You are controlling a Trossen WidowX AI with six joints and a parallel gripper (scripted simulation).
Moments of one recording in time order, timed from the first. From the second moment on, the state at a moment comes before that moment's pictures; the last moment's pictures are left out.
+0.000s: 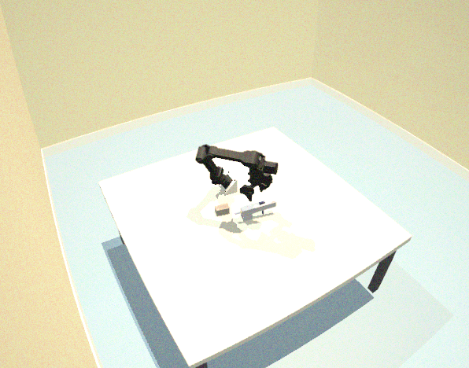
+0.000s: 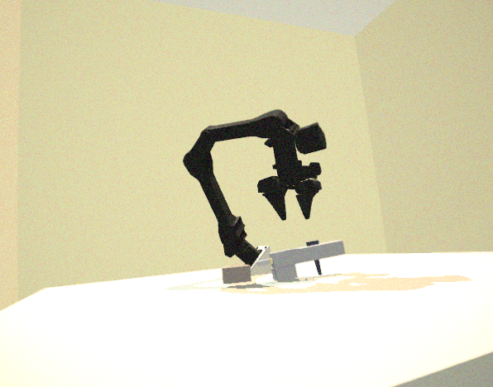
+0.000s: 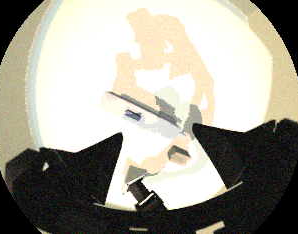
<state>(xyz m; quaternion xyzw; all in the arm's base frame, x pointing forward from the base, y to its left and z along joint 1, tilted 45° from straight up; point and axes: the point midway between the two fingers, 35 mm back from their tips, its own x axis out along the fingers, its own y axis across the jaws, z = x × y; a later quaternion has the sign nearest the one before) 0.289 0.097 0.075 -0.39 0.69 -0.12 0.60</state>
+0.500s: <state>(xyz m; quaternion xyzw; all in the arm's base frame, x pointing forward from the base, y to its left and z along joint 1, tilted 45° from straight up) 0.267 -0.010 0.090 -0.59 0.70 0.16 0.39</state>
